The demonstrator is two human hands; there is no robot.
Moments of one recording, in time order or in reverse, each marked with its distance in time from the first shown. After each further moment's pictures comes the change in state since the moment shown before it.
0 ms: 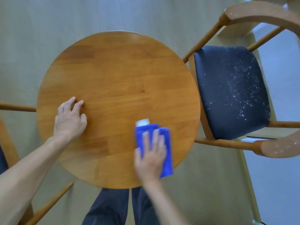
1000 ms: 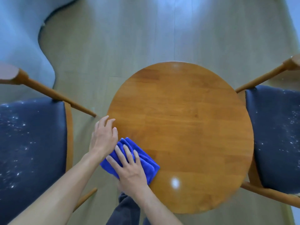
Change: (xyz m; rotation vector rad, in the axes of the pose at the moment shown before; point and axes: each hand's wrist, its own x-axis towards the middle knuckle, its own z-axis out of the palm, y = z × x) left_hand -0.035 -0.077 -0.024 -0.231 0.195 -0.112; right_hand -0.027 -0.151 0.059 -0.071 -0.349 -0.923
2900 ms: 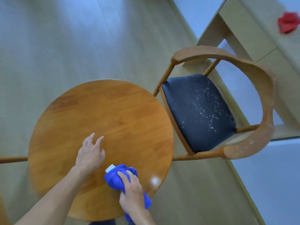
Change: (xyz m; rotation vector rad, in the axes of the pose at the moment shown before) left_hand -0.033 0.177 0.055 0.369 -0.363 0.309; right_hand -0.137 0.084 -0.089 0.539 0.063 0.859
